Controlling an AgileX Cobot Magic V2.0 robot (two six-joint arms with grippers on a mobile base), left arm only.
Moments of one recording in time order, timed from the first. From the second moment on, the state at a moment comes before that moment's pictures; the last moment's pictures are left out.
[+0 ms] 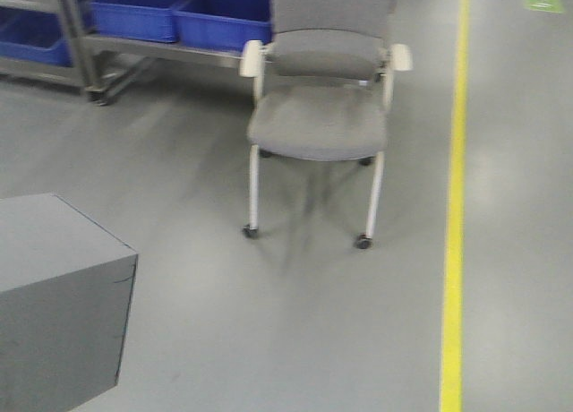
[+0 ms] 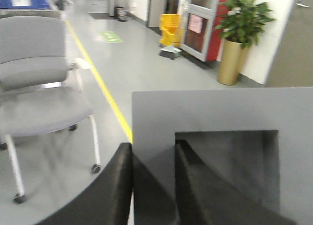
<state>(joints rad) -1.16 0.33 -0.67 0.70 0.73 -0.77</state>
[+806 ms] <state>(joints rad) -1.16 0.33 -0.67 0.70 0.73 -0.77</state>
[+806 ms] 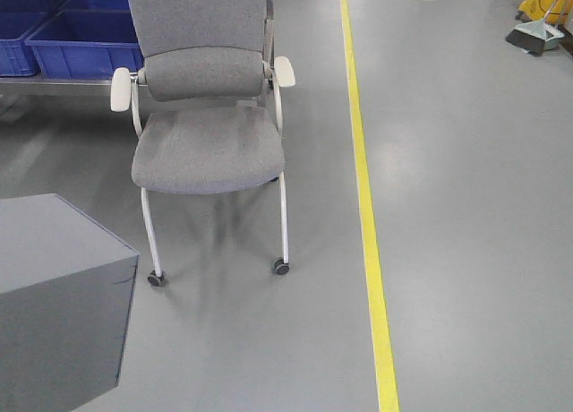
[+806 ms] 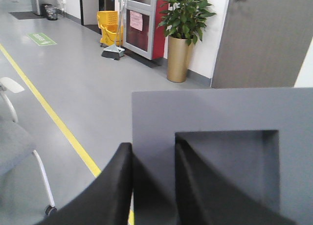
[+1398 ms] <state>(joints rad) -1.16 0.33 -0.67 0.70 0.73 -0.77</state>
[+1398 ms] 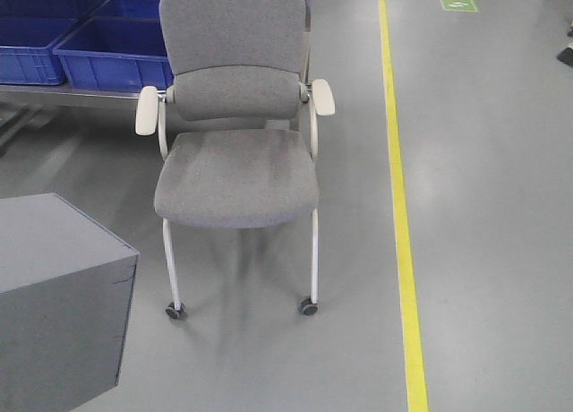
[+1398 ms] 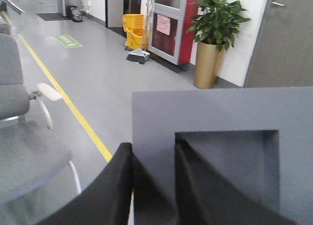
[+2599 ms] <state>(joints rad) -1.16 0.33 -0.67 0.70 0.73 -0.77</state>
